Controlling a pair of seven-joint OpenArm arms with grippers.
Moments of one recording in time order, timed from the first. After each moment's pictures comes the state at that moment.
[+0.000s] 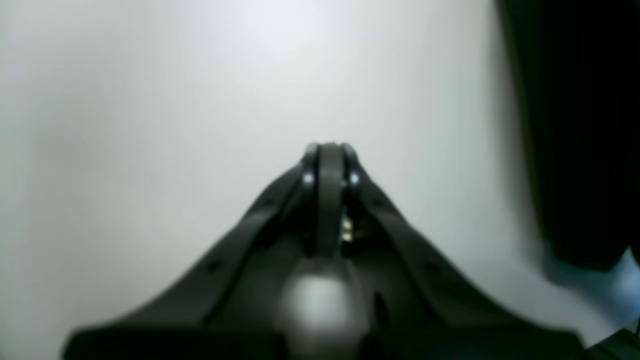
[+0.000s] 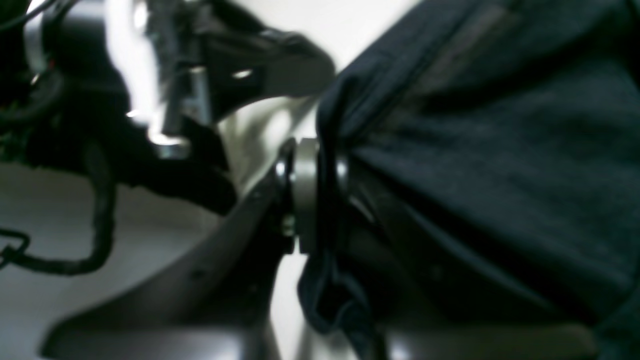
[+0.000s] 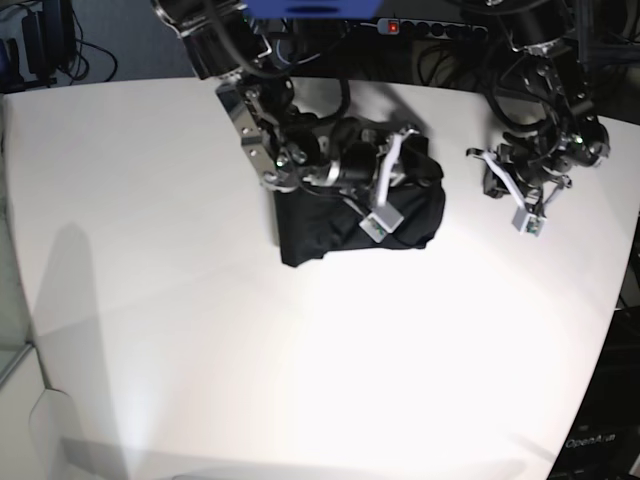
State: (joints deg) left arm 5.0 -7.5 -27.3 84.5 -11.6 -40.5 52.1; right arm 4.1 -8.2 -21.5 67.2 31.2 39.5 -37.7
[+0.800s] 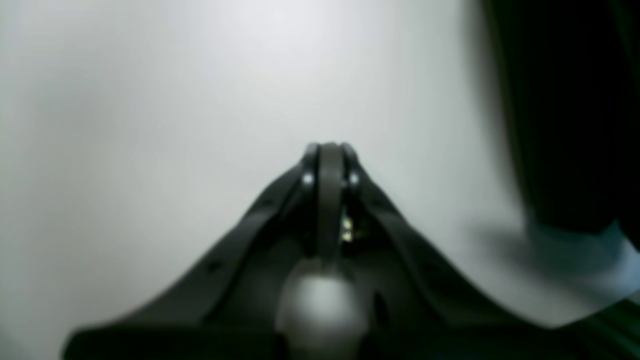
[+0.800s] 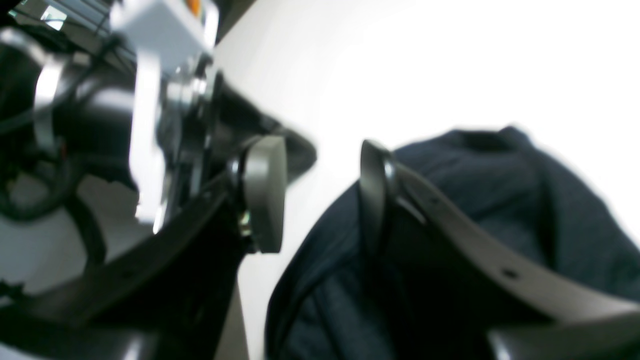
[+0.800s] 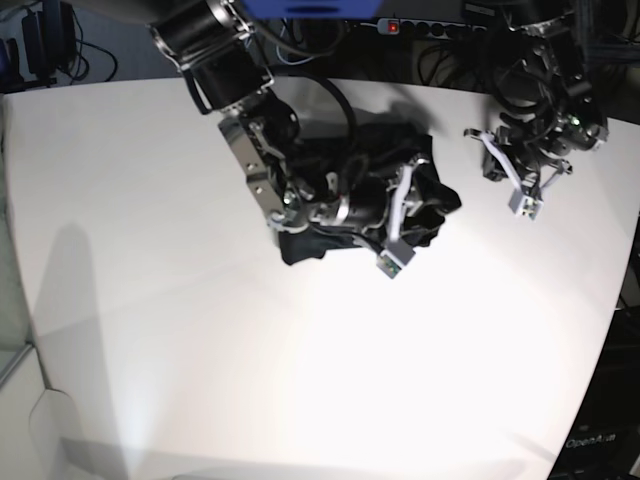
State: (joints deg) left arm 10.1 -7.2 -26.9 90.7 -10.8 -40.5 53.2; right arm 11.3 -8.3 -23.3 67.3 31.6 39.5 -37.7
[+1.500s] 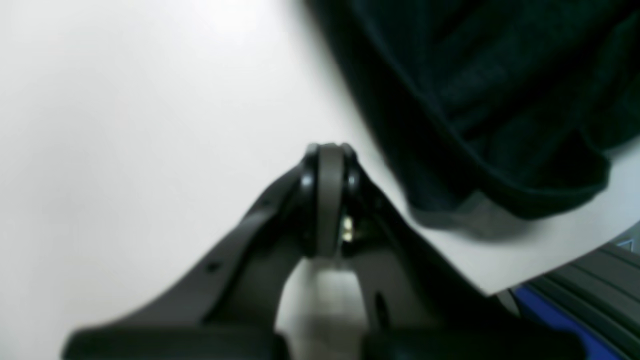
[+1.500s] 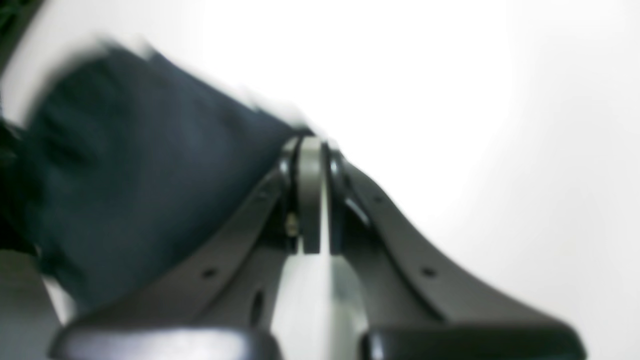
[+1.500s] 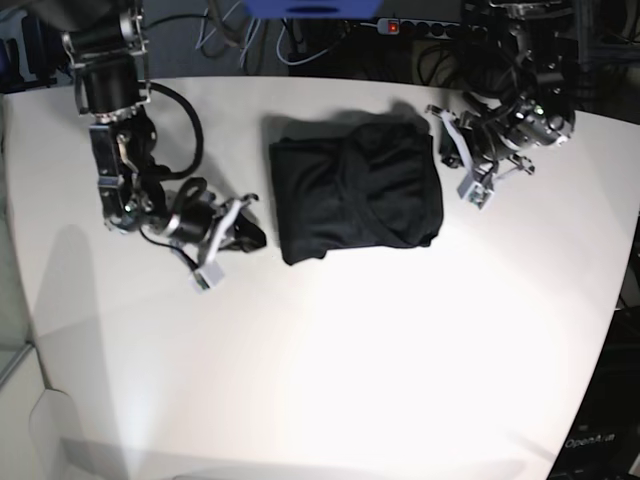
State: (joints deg) left arm 14.1 -7.4 -13.3 95.2 -10.4 -39.8 52.9; right arm 8.5 12.9 -5.1 69.0 30.9 39.4 -37.9
